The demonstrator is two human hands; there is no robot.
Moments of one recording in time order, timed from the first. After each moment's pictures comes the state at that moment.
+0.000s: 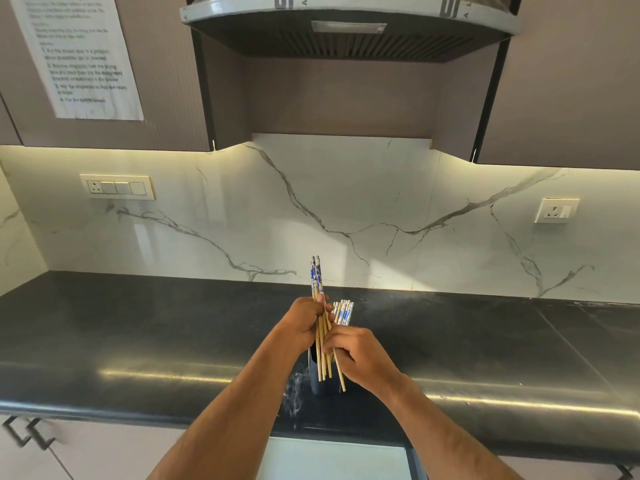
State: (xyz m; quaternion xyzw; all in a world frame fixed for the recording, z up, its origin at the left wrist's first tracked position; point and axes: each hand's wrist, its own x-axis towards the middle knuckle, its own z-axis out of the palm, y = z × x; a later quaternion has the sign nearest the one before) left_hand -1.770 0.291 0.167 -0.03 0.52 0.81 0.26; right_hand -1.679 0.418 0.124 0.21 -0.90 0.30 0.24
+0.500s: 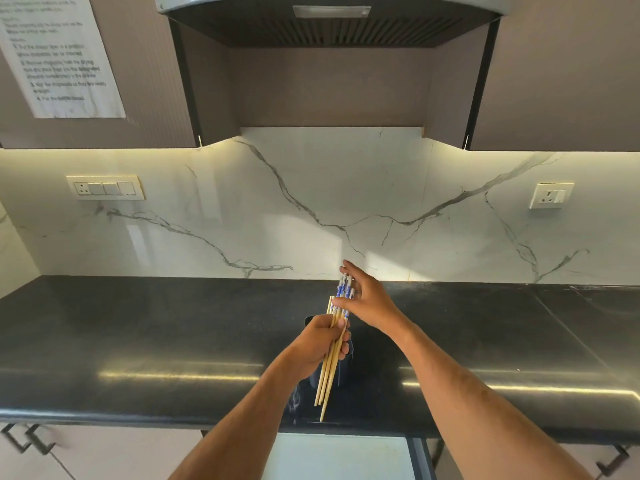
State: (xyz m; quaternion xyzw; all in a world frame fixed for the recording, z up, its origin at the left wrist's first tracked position) left_hand -1.734 0.297 0.135 0.16 0.67 0.66 0.29; right_hand -1.733 0.460 0.170 0.02 -0.87 0.48 0.11
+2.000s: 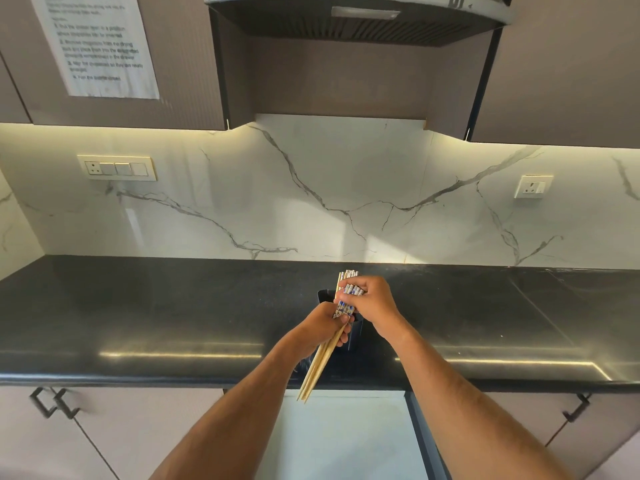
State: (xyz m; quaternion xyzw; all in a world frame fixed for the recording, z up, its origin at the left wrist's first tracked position) left_hand -1.690 0.229 0.140 0.23 0.77 0.53 0.26; right_hand -1.666 0.376 0.153 -0.11 -0.81 0.55 0.17
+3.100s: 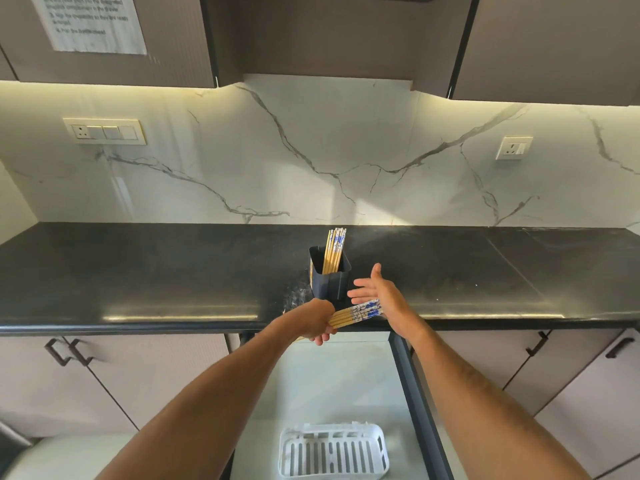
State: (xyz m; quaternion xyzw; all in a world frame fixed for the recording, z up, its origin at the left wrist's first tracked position) left_hand -1.623 0.202 0.098 0.36 0.88 0.17 0.27; right_hand -1.548 0.380 0.110 -0.19 -0.77 0.61 0.00
